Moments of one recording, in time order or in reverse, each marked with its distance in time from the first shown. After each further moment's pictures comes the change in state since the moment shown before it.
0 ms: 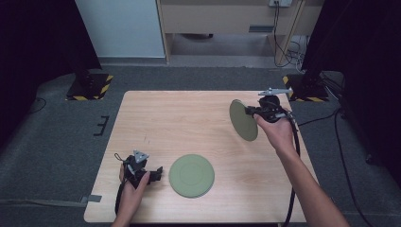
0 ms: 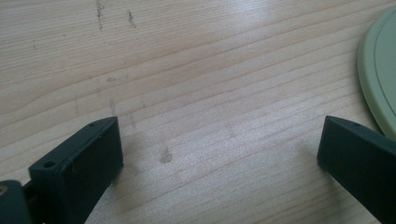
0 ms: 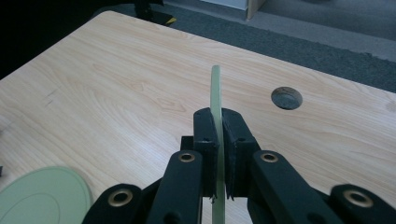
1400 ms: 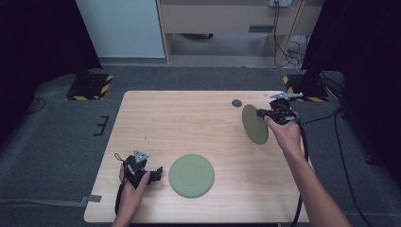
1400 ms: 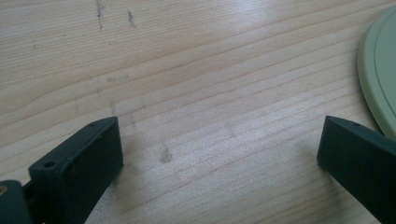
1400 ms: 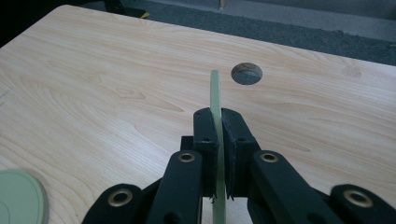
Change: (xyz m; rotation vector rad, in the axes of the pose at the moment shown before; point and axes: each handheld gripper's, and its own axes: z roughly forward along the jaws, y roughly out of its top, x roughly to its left) left arm 0.000 0.000 0.000 0.000 0.000 0.000; right arm -0.040 -0.025 0.003 0.023 -0.078 0.083
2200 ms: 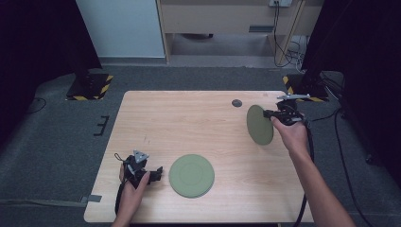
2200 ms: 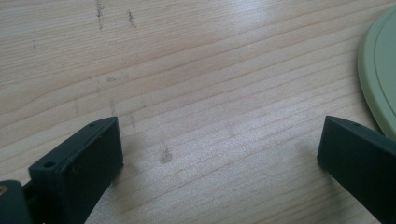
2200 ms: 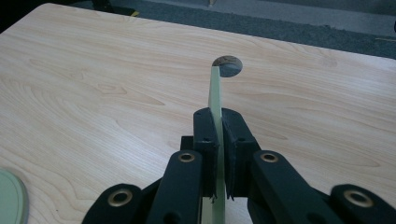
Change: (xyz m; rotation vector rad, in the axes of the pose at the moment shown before) left arm 0.000 0.000 0.000 0.000 0.000 0.000; right arm -0.019 -0.007 -0.007 0.005 -0.031 0.018
